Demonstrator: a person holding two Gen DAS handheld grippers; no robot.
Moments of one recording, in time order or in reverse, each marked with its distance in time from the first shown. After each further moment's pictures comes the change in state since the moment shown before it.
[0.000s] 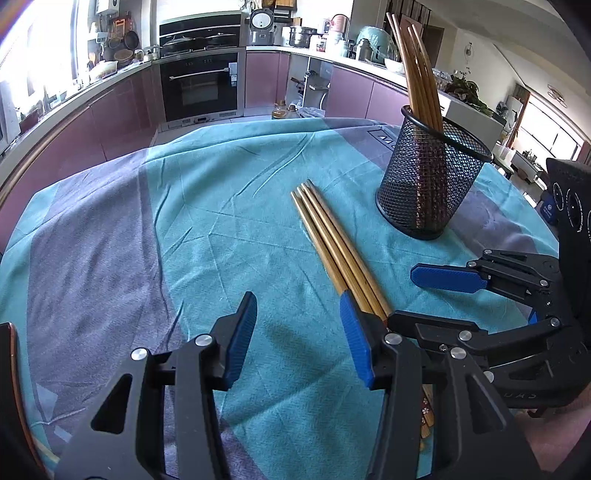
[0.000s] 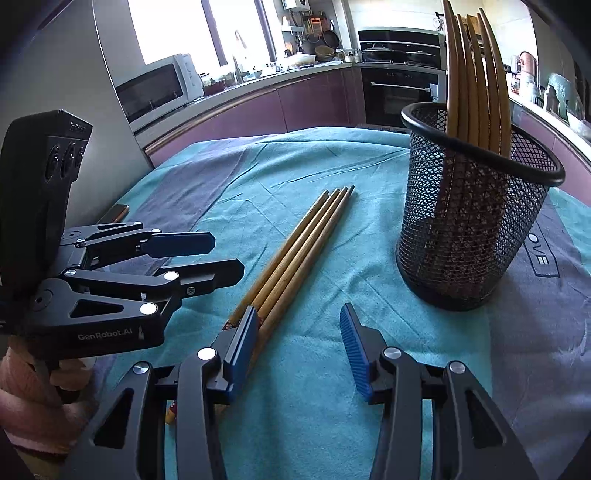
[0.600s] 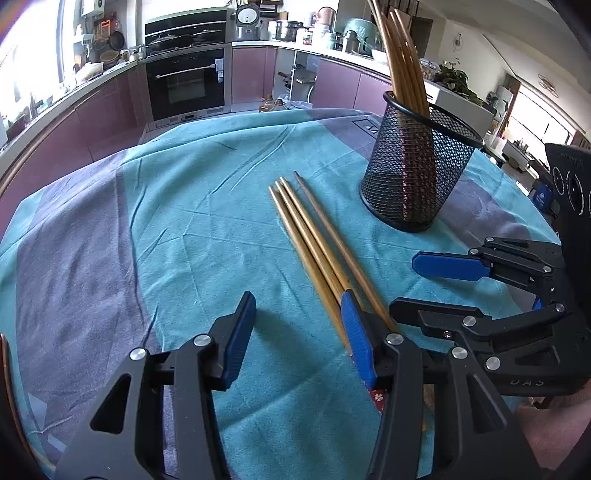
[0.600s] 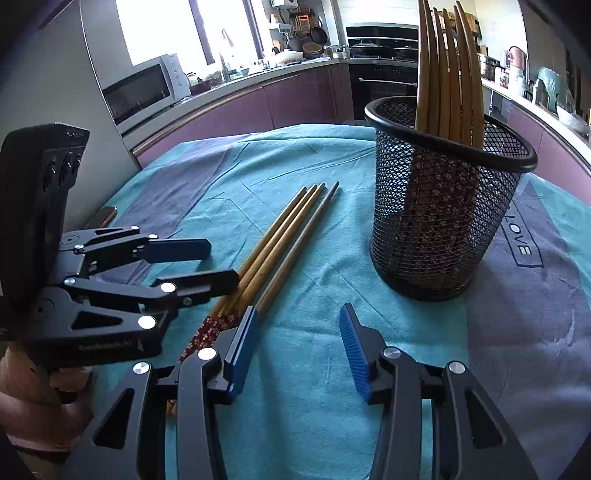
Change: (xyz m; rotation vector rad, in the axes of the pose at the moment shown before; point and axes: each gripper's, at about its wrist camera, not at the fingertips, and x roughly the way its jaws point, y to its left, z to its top) left arm 0.015 -0.015 0.003 0.041 0.024 -0.030; right arm -0.008 -0.015 -0.002 0.036 0.010 -0.023
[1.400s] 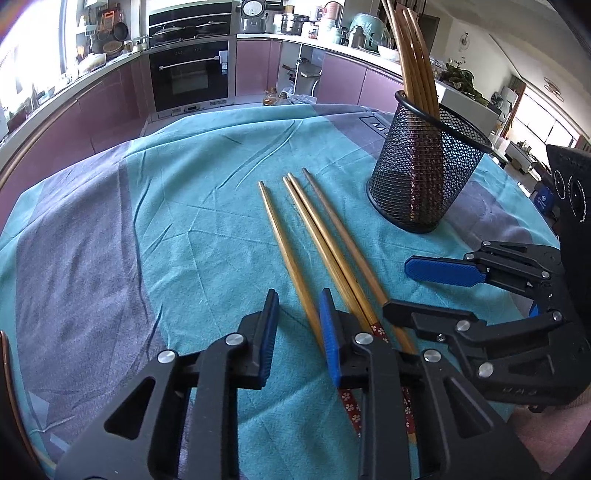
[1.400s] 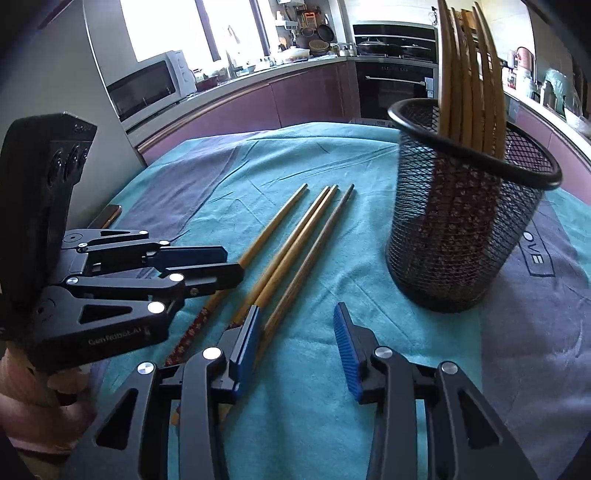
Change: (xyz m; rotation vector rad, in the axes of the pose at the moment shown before) left arm 0.005 0.008 0.003 -0.033 0.030 -0.006; right arm 0.001 0.003 0.005 -0.014 0.021 -0.003
